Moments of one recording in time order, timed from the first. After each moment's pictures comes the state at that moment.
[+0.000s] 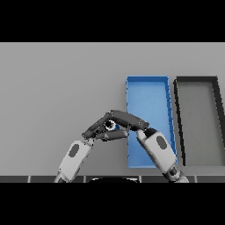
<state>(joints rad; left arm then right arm) -0.24 -0.05 -0.39 -1.52 -0.08 -0.39 -0.10 -0.47 -0.06 0.37 -1.77 -0.21 0.55 0.37</state>
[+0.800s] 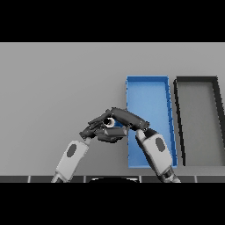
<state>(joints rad) -0.23 -0.02 -0.37 -1.51 -0.13 -0.45 0.03 -0.45 0.05 0.29 -1.80 -0.10 0.59 0.39</state>
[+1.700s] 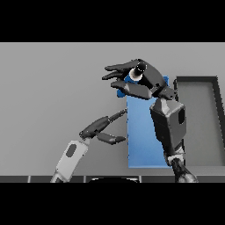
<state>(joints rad) -0.24 -0.01 -0.38 -1.51 -0.14 -0.43 0.07 -0.94 -0.07 -0.06 -1.71 -0.49 0.29 0.56</state>
